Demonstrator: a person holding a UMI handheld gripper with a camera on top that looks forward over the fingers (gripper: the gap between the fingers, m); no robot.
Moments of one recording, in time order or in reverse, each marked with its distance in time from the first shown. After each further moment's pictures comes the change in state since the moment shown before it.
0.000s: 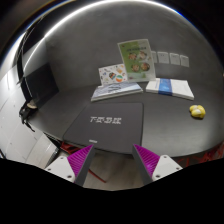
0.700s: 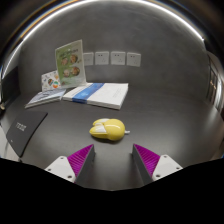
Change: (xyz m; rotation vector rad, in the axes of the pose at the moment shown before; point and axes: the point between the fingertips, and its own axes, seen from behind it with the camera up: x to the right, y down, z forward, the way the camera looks) arm 0.383 -0.049 -0.007 0.049 0.329 -0.042
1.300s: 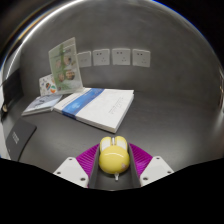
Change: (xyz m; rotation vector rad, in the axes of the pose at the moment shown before) arm 0.025 -0.067 0.099 -0.020 -0.130 -0.031
